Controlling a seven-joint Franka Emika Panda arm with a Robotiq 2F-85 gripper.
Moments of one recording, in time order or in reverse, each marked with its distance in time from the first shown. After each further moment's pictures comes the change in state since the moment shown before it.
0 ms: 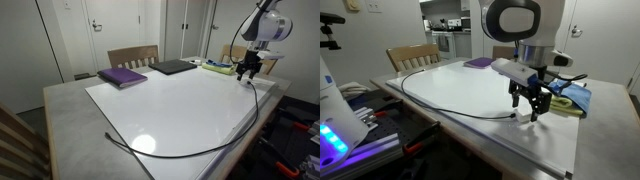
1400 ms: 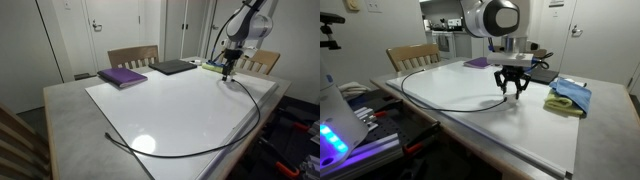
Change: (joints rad) arm 0.074 -0.002 0.132 0.027 -0.267 0.021 -0.178
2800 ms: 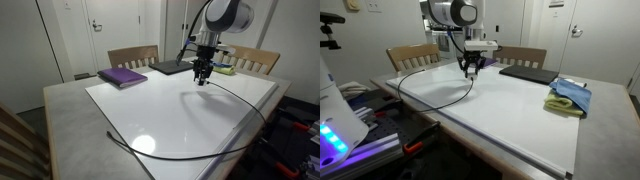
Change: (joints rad) arm 0.110 -0.112 0.300 -0.092 0.089 -0.061 -0.567
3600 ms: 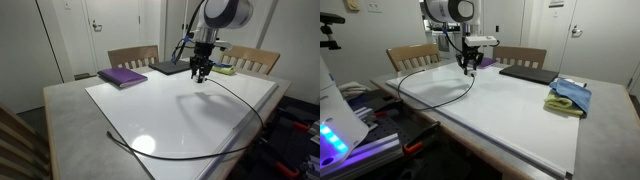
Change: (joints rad) arm 0.091 -0.030 -0.059 0.005 -0.027 -0.013 -0.096
